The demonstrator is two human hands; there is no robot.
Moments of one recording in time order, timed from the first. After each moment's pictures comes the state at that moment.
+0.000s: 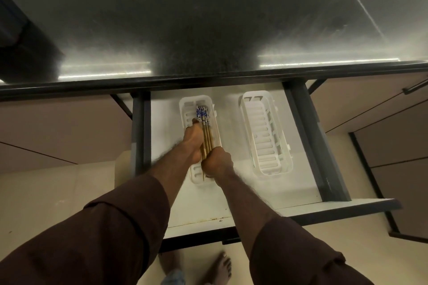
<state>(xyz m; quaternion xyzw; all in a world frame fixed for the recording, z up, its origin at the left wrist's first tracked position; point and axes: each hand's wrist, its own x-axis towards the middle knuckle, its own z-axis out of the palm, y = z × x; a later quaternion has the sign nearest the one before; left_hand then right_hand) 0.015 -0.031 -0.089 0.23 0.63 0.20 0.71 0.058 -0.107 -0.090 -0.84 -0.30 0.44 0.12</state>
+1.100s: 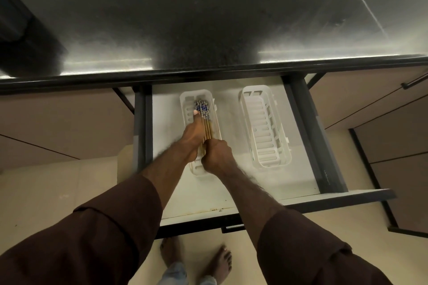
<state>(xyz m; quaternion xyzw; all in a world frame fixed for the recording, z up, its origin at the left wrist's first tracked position) 0.006 -0.044 -0.075 0.33 0.61 0.17 0.70 0.057 -0.119 -0.068 -0.79 -0.49 0.36 0.09</state>
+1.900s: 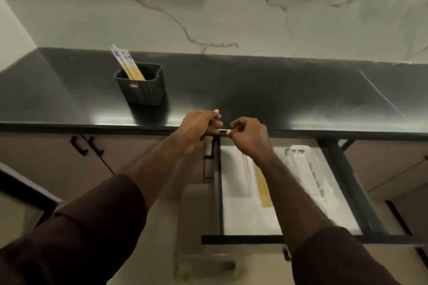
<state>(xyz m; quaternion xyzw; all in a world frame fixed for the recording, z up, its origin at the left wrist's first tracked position) -0.219 -0.016 0.164 0.50 0.52 0.31 0.62 -0.081 -0.073 0.154 -0.76 -0.51 0.23 0.32</state>
